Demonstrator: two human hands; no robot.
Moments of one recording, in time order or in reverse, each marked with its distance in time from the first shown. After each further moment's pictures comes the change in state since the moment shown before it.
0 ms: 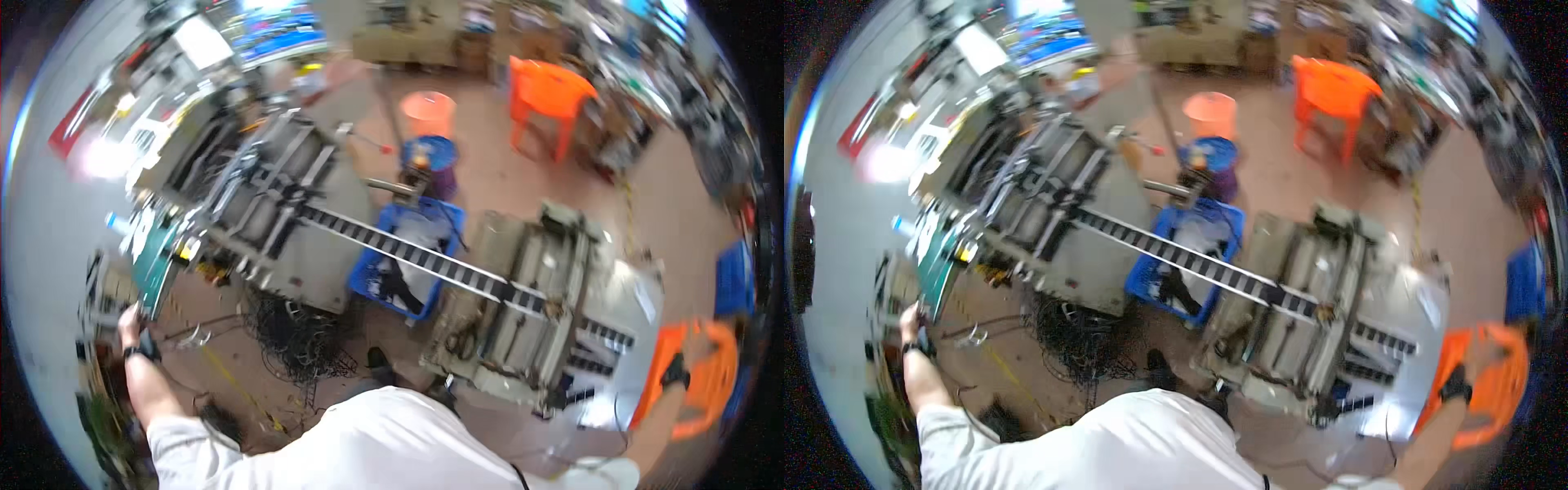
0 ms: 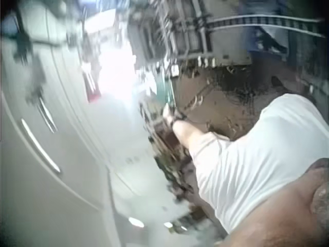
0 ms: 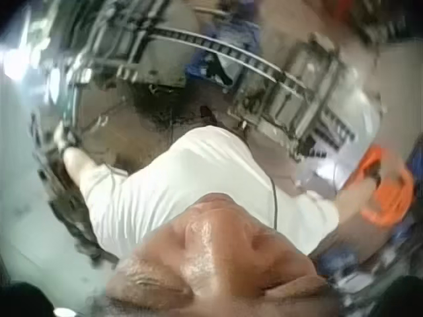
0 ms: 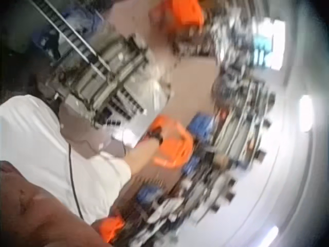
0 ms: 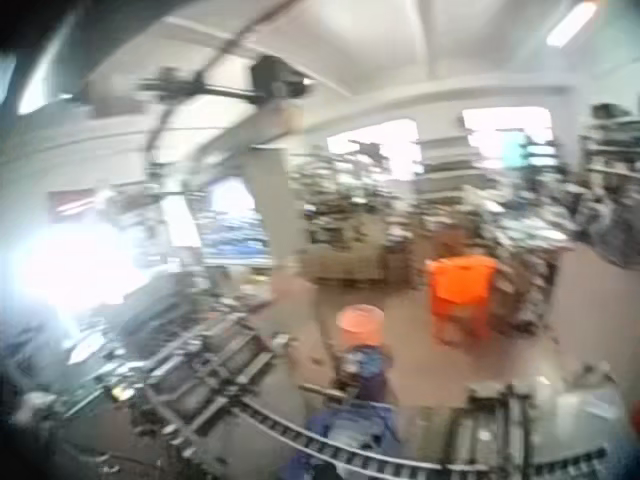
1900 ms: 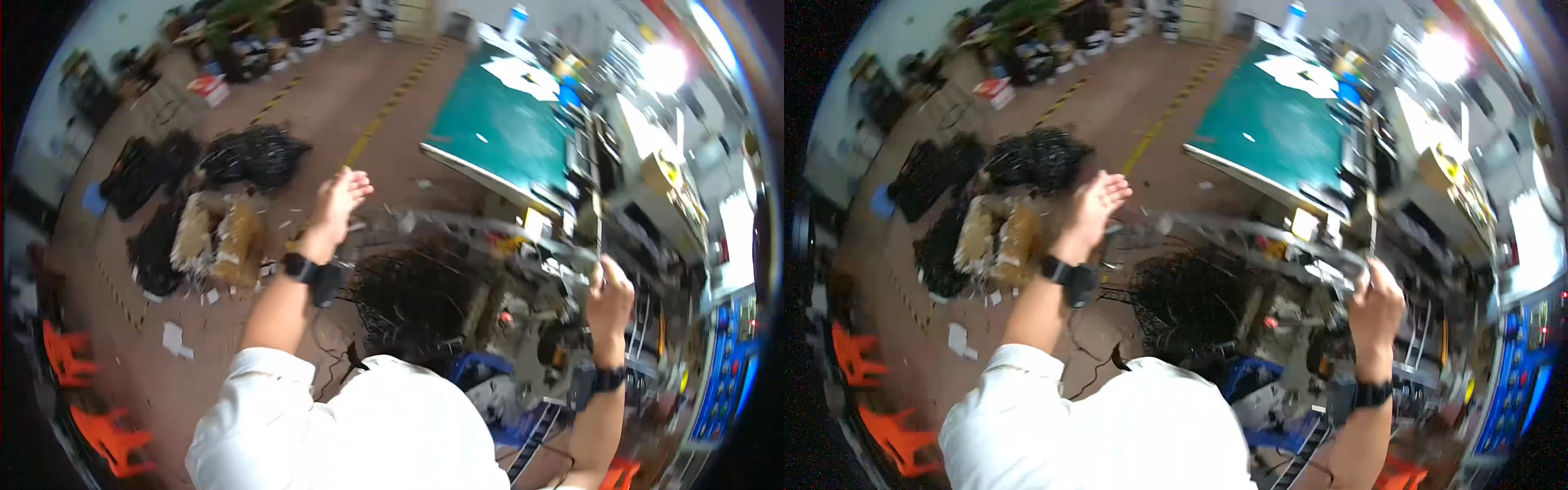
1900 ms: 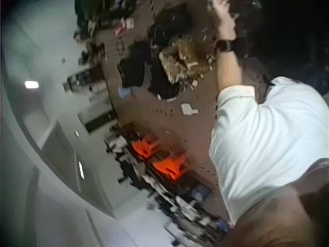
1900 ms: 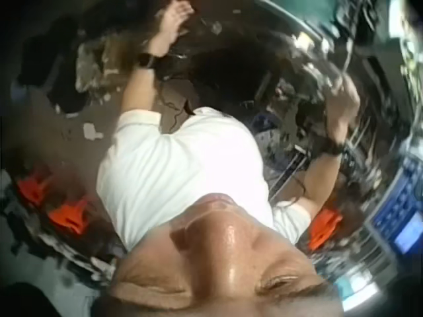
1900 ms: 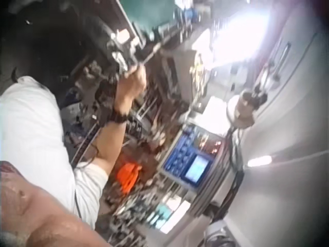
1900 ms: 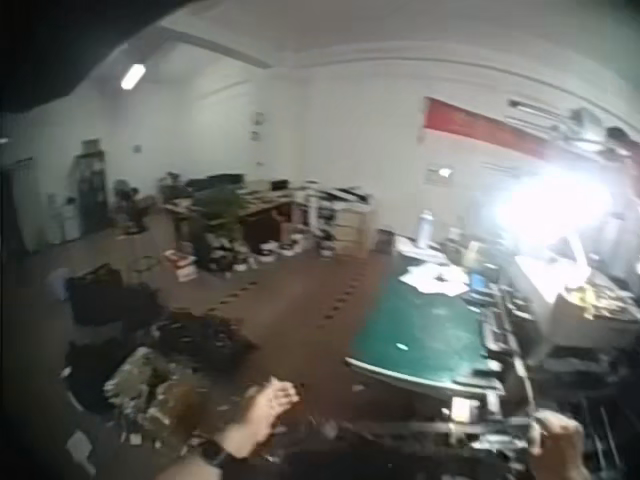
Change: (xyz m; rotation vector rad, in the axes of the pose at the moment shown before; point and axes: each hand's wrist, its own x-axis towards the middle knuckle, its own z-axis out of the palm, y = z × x) left_hand -0.192 -0.006 0.102 -1.318 0.963 -1.099; right_hand -0.539 -1.135 0.217 0.635 -0.418 -2.019
